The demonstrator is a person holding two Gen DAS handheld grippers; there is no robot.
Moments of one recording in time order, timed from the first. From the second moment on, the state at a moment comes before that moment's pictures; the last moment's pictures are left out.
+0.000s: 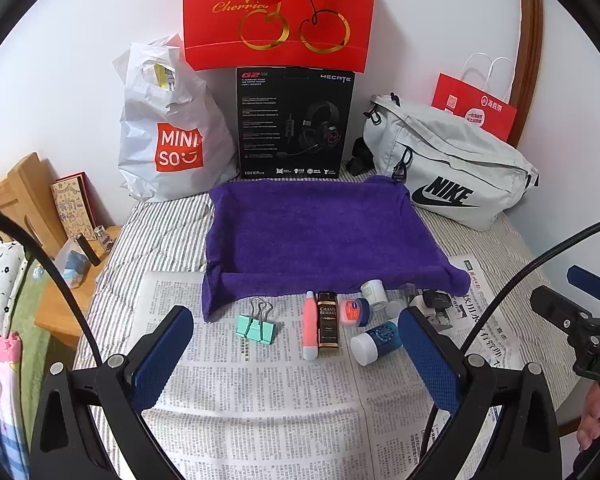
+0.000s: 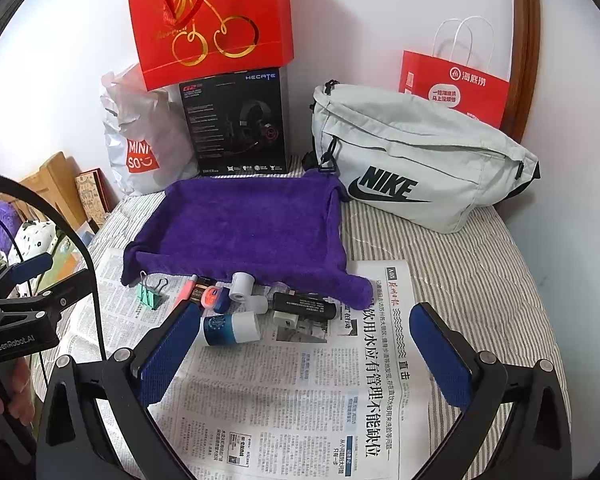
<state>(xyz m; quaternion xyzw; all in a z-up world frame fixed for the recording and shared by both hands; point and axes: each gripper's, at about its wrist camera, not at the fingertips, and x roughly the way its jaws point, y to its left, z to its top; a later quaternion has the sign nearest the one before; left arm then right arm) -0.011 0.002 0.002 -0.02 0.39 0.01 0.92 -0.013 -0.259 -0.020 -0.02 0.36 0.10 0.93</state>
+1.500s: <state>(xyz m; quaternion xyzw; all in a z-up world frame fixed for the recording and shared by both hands) -0.016 0.003 -0.001 -0.02 0.39 0.01 0.92 -0.021 -0.258 -0.018 -0.02 0.36 0.10 0.93</state>
